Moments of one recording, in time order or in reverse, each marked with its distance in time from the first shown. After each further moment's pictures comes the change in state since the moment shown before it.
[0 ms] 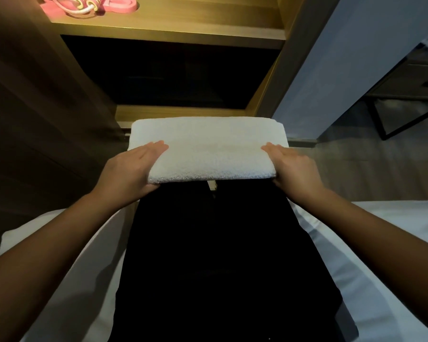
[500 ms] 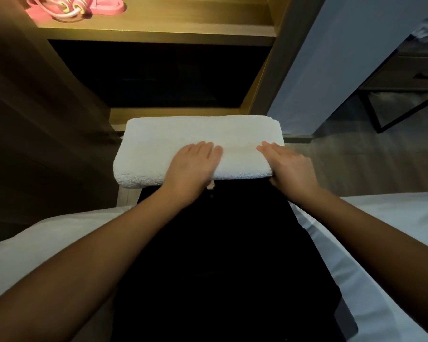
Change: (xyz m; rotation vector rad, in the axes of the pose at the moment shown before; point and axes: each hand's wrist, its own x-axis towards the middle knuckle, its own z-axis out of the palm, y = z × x) left_hand 0.062 0.107 0.024 0.175 0.085 0.146; right_hand -0.006 0.005 0.004 -0.078 0.161 -0.095
